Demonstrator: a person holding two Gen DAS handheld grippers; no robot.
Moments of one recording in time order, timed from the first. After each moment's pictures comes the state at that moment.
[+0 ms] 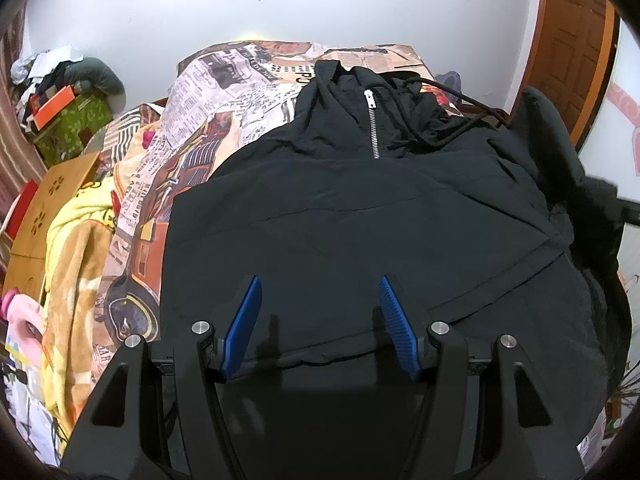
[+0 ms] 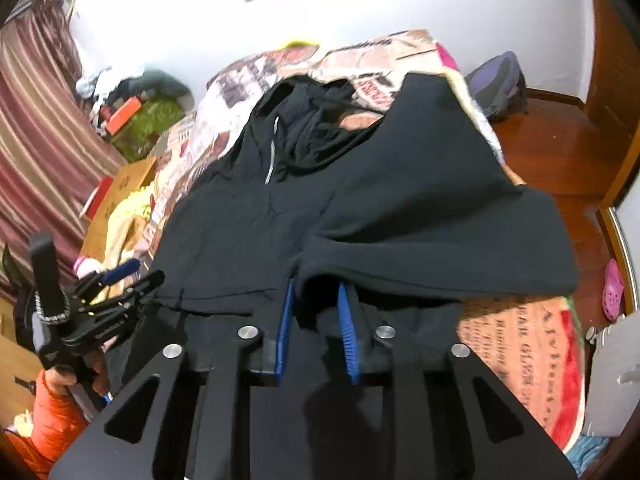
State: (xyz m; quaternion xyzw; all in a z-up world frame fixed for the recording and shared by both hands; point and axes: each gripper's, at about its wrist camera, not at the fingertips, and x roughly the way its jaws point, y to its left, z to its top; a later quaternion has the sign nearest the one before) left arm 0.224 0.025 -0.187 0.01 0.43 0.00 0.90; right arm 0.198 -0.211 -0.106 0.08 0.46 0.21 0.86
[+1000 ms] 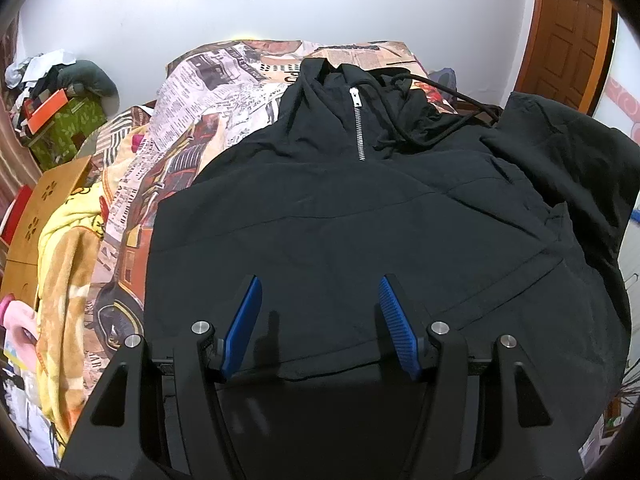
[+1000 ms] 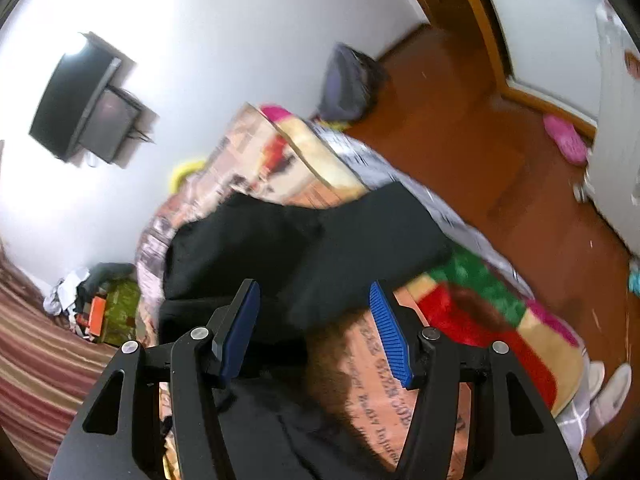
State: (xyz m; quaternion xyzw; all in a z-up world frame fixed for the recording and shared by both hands) left arm 0.236 0.011 -0.190 0.01 0.43 -0.01 0.90; right arm 0.205 -0.346 -0.142 0.37 0.42 0.00 0.83
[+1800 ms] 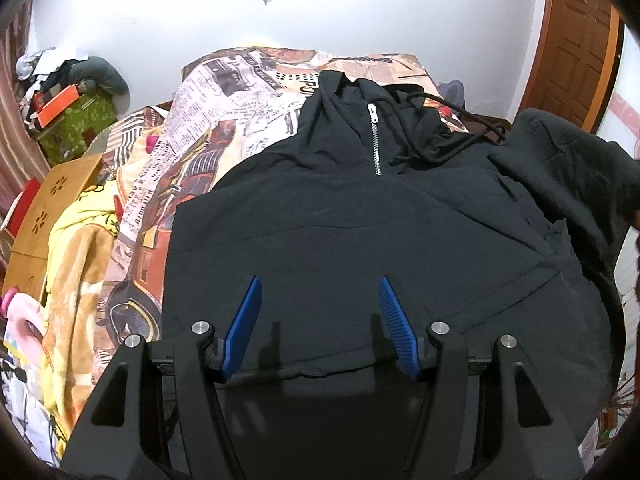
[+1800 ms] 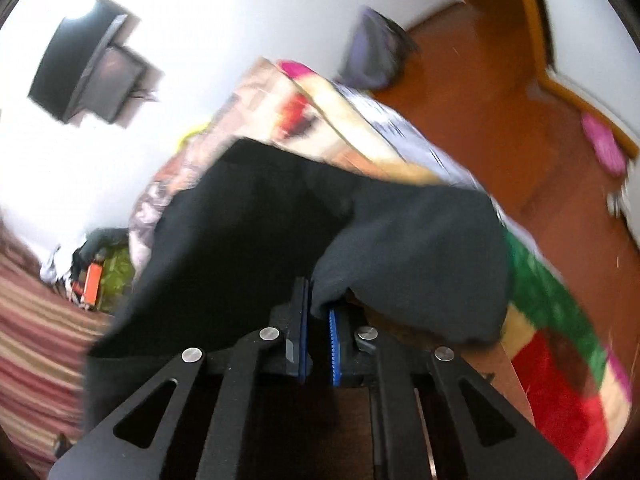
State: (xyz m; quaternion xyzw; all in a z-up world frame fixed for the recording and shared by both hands) left arm 0.227 0.030 -0.175 -0.01 0.42 0.01 0.91; right arm 0.252 -0.314 -0.130 0.32 0.42 0.07 0.85
